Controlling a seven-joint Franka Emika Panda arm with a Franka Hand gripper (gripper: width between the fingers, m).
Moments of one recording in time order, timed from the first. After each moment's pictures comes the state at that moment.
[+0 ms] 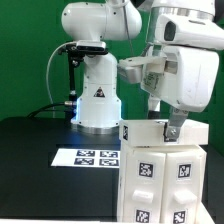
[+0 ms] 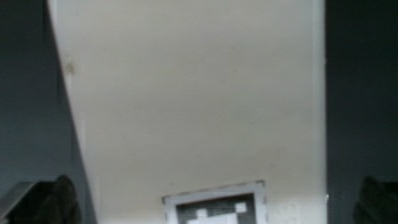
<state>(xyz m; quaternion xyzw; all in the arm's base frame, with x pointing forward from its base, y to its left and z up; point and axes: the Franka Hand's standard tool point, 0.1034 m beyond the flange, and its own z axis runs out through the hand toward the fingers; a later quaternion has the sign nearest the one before) 0.619 0.074 0.159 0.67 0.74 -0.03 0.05</state>
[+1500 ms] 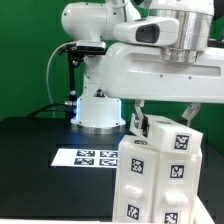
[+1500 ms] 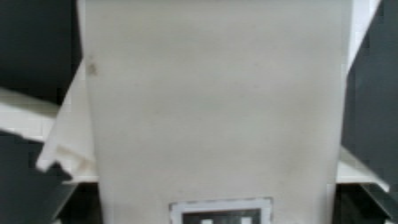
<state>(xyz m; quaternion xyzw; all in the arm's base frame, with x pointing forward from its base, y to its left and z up) 0.617 0.076 0.157 1.00 0.02 0.00 0.02</state>
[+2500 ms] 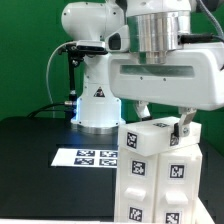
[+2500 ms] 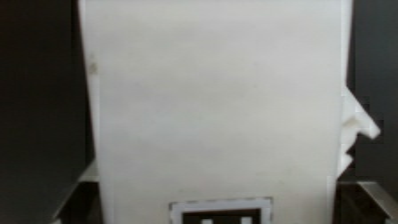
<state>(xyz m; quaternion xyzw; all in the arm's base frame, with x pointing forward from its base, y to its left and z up) 0.623 0.079 0.155 0.84 -0.53 -0.02 -0.07</state>
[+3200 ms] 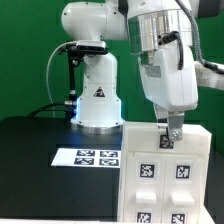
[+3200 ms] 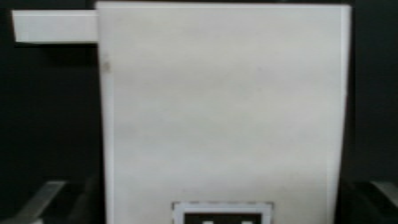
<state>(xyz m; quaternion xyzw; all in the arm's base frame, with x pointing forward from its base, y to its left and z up) 0.632 0.083 0.154 0.71 -0.70 -0.02 -0.09</state>
